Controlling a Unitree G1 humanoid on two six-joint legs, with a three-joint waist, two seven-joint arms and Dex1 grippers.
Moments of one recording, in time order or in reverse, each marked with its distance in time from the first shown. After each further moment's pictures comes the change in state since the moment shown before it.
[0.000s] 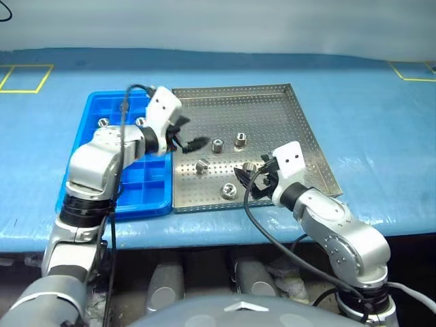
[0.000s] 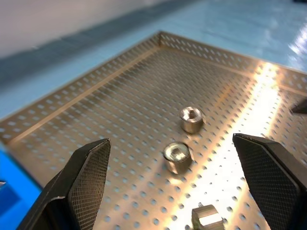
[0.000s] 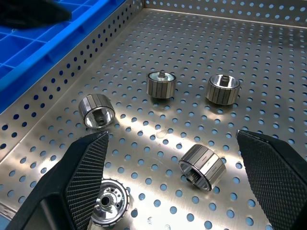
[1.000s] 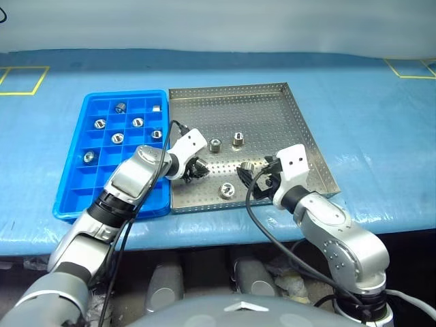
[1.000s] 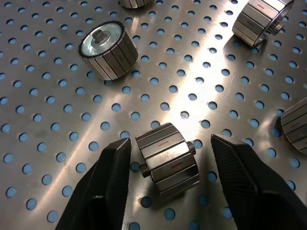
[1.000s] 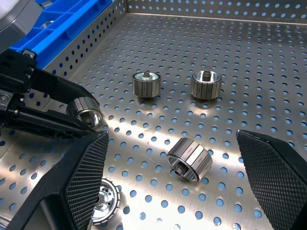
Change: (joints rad) left arm -0.003 -0.039 -0.261 0.193 0.170 -0.064 0.016; right arm 0.035 0.038 -0.017 -0.014 -0.017 -0.022 -0.022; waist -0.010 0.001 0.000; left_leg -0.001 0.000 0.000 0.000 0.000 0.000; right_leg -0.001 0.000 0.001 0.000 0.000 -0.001
